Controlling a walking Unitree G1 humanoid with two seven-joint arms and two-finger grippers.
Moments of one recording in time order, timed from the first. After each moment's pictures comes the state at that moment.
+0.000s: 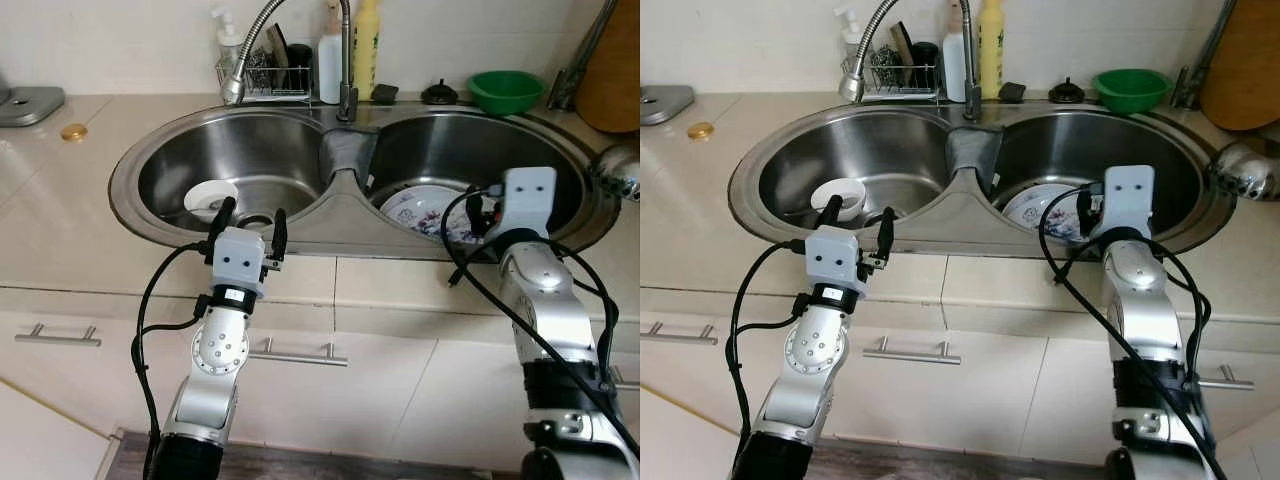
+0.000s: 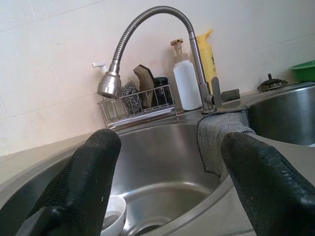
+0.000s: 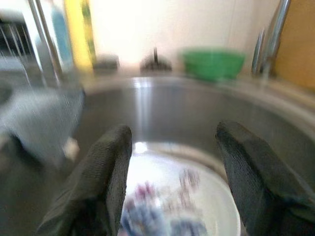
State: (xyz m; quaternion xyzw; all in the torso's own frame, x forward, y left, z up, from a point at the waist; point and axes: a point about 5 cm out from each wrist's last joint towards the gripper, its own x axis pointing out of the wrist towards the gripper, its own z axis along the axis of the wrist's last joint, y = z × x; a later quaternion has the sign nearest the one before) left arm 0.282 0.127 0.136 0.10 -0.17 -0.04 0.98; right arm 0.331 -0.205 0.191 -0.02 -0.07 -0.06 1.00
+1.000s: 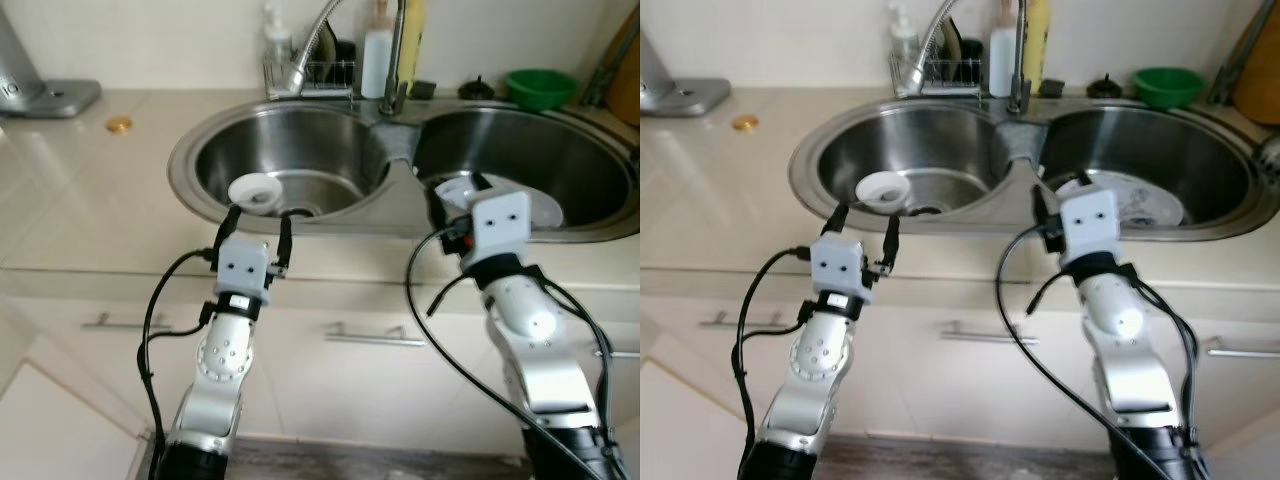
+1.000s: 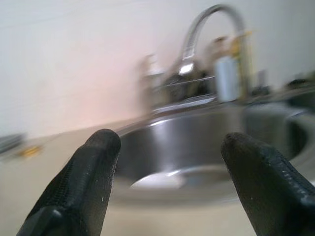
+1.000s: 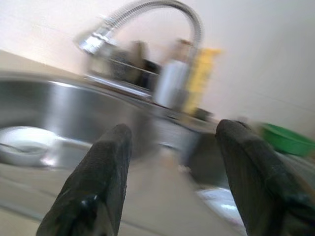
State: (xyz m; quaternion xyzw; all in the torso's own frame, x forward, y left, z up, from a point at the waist) left arm 0.276 0.130 0.130 0.10 -0.15 -0.04 0.98; right arm 0.290 -0.158 0.183 -0.13 -0.13 0.06 0.98
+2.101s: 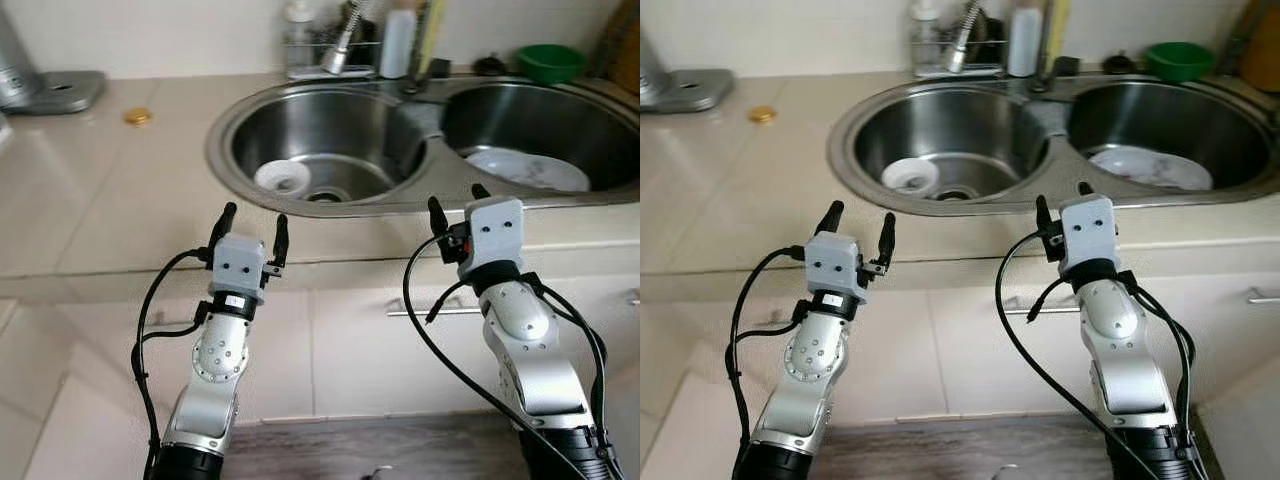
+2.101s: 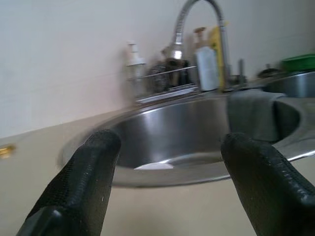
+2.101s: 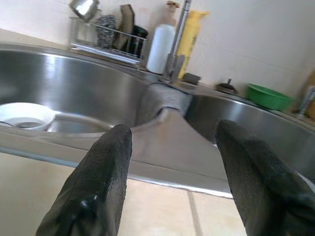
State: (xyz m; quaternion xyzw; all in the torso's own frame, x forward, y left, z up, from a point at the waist) left arm 0.276 0.126 0.134 0.10 -0.16 -0.05 0.98; right arm 0.291 -0.167 0.173 -0.14 -0.11 0.04 0.98
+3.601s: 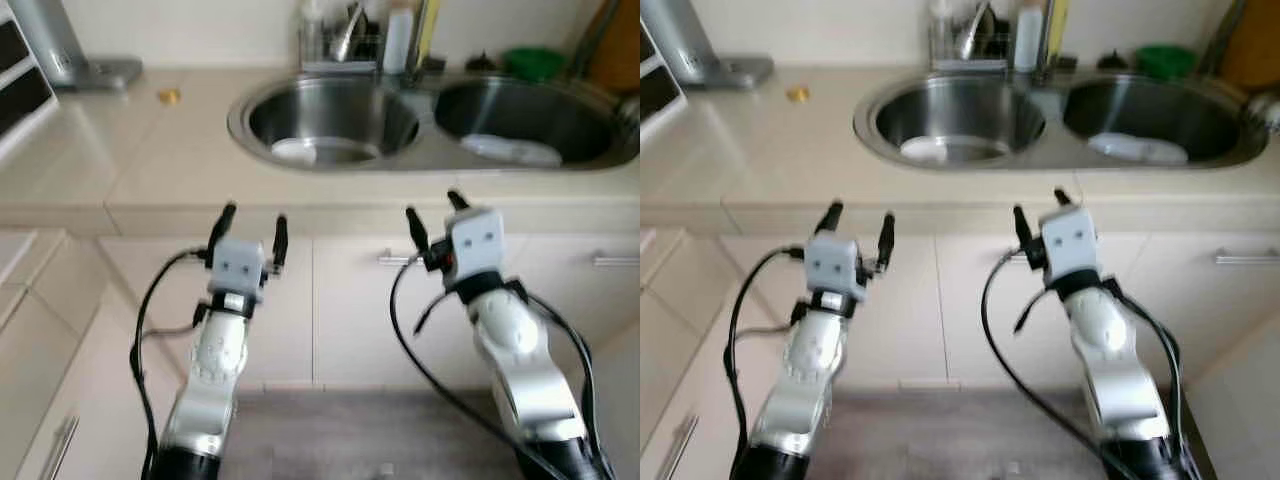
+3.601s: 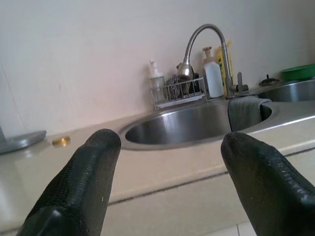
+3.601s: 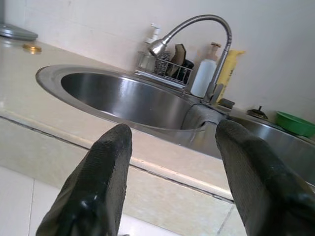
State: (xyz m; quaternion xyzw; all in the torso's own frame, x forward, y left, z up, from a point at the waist) left arm 0.275 0.128 0.134 0.10 -0.17 -0.05 0.98; right arm 0.286 -0.152 0.167 -0.14 -0.12 0.09 0.98
